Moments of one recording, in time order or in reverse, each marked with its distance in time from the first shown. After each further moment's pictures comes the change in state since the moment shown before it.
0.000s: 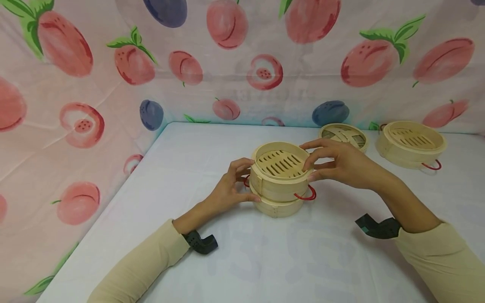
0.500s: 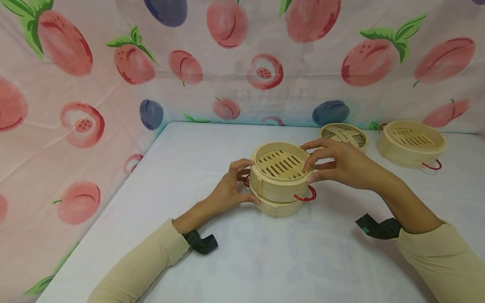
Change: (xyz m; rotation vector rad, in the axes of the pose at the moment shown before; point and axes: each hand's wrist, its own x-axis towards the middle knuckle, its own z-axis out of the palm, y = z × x) left_hand 0.002 0.017 -0.002 0.024 -0.004 0.035; right_hand -0.001 -0.004 0.000 -0.018 0.001 -0.019
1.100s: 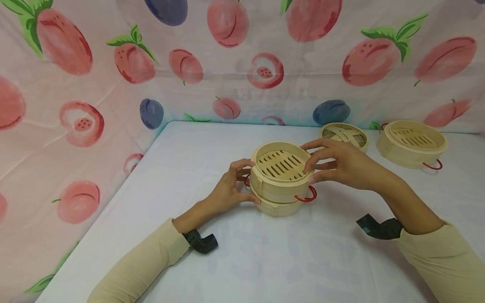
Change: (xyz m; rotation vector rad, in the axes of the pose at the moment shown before) left_hand -0.007 -0.027 0.005 0.003 0.019 -0.031; right_hand -0.001 -0.001 0.000 -0.014 -0.011 -0.020
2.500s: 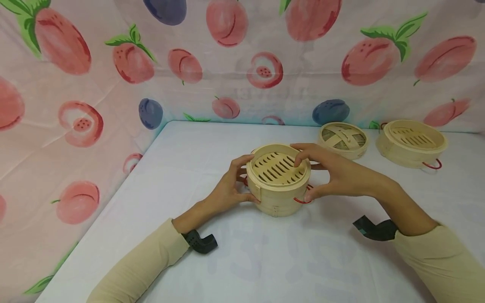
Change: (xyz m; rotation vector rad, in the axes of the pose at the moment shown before) left_hand 0.007 0.026 -0.007 -0.027 -0.024 0.016; right_hand 0.002 0.002 0.014 0.053 -0.122 -0.065
